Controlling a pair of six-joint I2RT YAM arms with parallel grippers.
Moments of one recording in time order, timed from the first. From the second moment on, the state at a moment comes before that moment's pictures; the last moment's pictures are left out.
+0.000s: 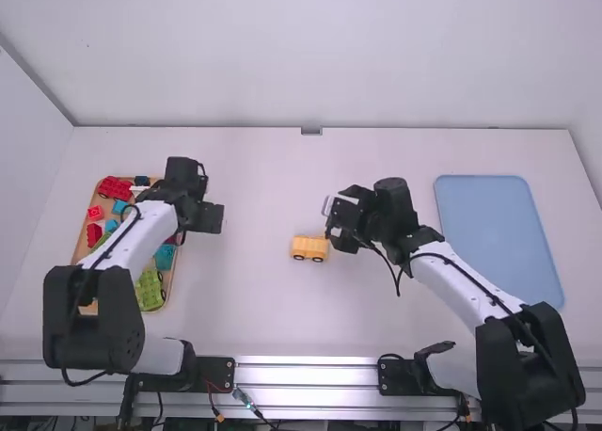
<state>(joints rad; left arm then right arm) 0.05 1.51 0.96 -0.62 -0.16 0.06 0.37 1.37 0.71 -0.05 -0.43 -0.93</state>
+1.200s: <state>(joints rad) 0.93 1.54 0.88 -0.61 0.02 0.25 0.30 1.37 0.73 0.08 -0.43 -0.95</state>
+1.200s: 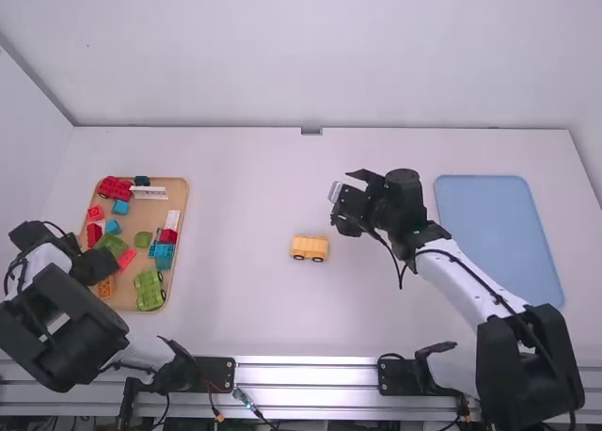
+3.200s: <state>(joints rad) 0.92 1.76 1.17 -0.92 0.30 0.47 0.26 1.37 0.75 0.17 -0.50 -0.84</state>
